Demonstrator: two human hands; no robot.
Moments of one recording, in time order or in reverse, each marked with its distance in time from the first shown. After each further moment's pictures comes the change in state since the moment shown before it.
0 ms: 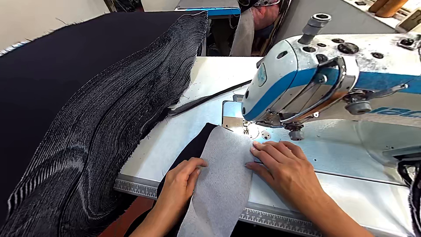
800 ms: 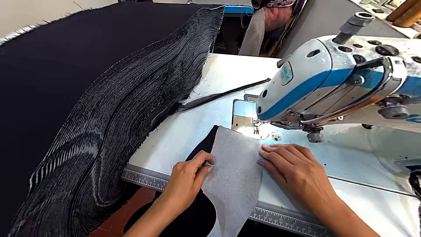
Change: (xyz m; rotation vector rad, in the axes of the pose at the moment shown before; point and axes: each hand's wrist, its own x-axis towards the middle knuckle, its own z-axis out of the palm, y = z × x) left_hand 0.001 -0.002 -0.010 -0.074 -0.118 -0.040; right_hand 0.002 0.005 -0.002 0.072 0.000 -0.055
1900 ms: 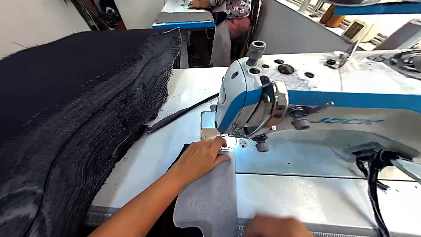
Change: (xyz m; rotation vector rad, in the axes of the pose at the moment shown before) left_hand 0.132 0.017 0.066 0.330 -0.111 0.635; right_hand -0.044 -0.051 -0.068 0.739 -0.415 0.227
